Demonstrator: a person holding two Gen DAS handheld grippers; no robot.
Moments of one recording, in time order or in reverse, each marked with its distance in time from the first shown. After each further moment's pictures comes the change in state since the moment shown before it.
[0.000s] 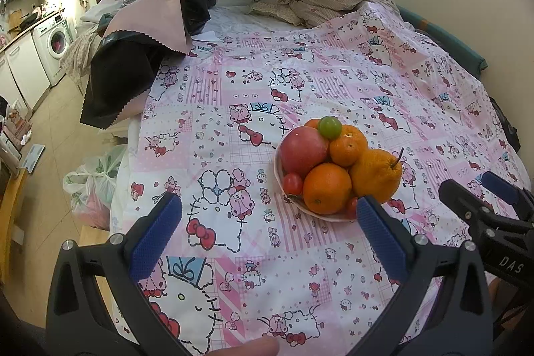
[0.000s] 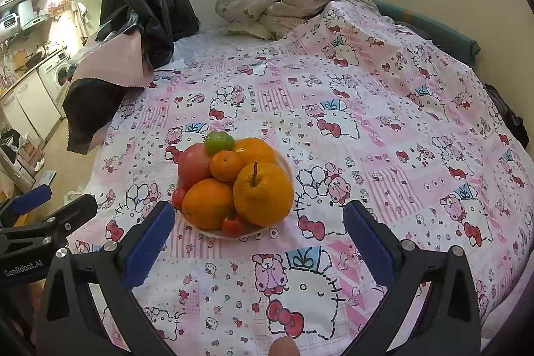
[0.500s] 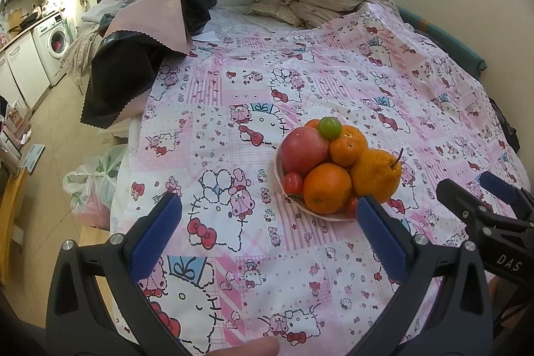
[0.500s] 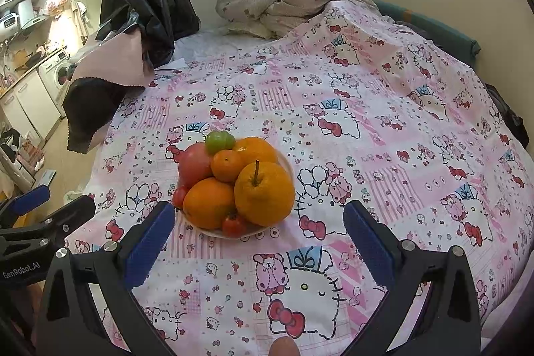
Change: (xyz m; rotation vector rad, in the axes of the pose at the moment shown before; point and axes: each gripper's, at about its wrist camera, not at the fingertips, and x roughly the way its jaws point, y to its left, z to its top) left arm 0.000 0.002 -0.002 -0.002 -0.001 -0.003; right arm 0.001 0.002 0.000 0.002 0.005 0.002
